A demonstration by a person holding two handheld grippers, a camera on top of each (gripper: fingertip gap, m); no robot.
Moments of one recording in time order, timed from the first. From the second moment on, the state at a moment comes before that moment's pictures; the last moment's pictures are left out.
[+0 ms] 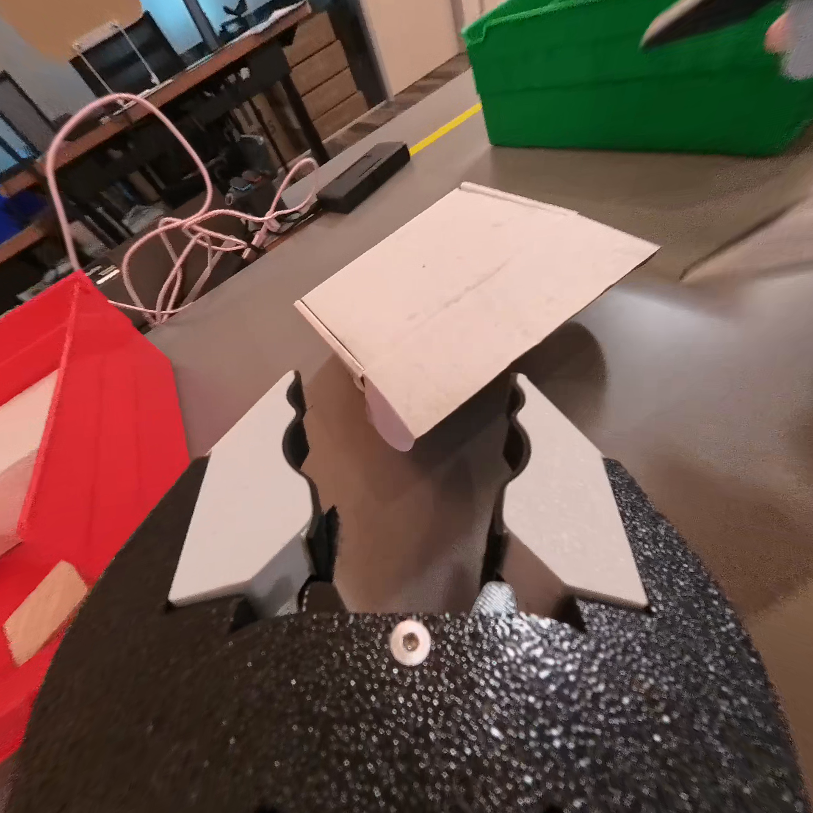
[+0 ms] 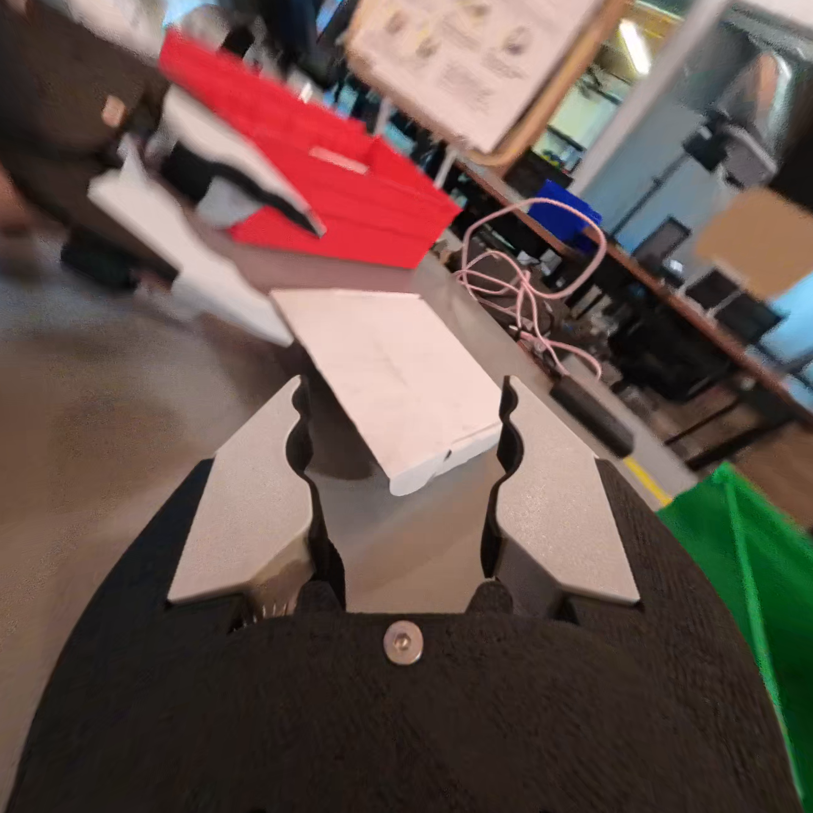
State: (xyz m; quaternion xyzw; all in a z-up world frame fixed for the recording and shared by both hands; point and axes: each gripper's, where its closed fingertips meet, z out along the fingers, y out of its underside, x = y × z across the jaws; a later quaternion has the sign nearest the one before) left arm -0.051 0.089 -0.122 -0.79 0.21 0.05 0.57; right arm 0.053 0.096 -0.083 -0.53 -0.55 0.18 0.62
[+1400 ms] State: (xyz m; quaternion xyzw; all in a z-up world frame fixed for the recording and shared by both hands) left arm -0.030 0.108 -0.141 -0.53 0.60 0.27 0.53; right arm 0.053 0.076 -0.081 -0.38 -0.75 0.17 0.52
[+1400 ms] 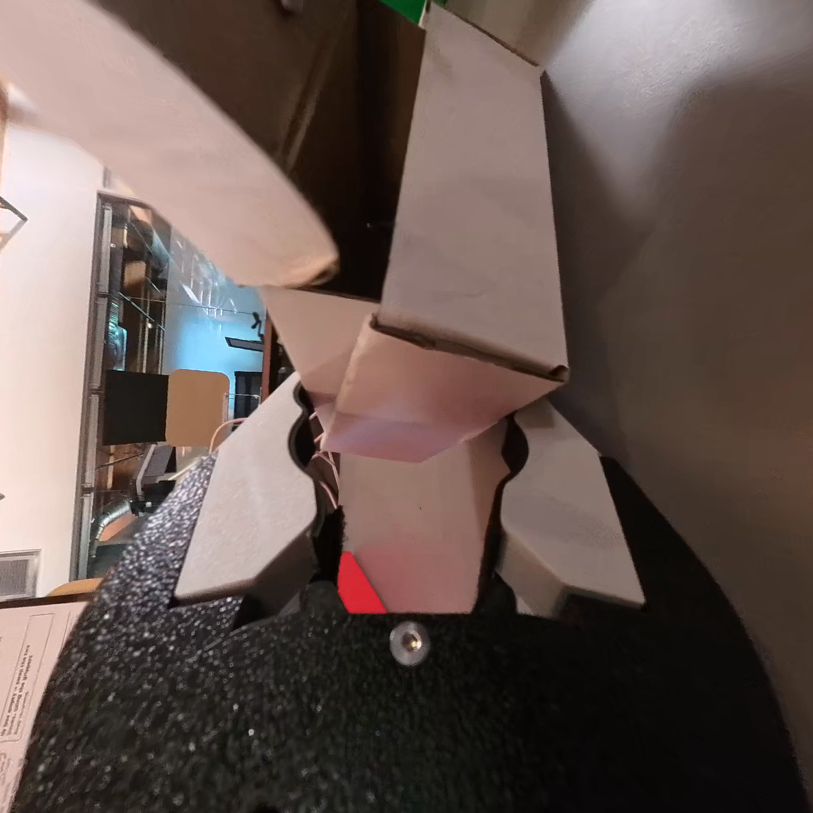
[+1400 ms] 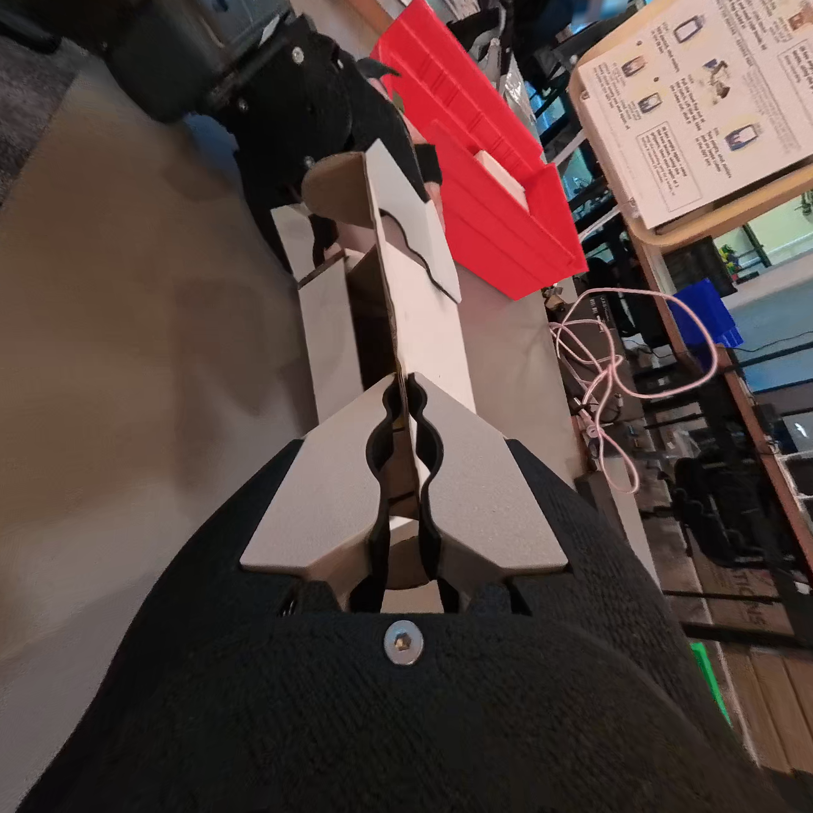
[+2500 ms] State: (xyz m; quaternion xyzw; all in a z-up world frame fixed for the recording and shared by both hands) left arm -0.045 0.113 -0.131 -0.74 0.34 -0.14 0.56; right arm 0.055 0.164 -0.064 -0.58 -0.62 0.35 0.39
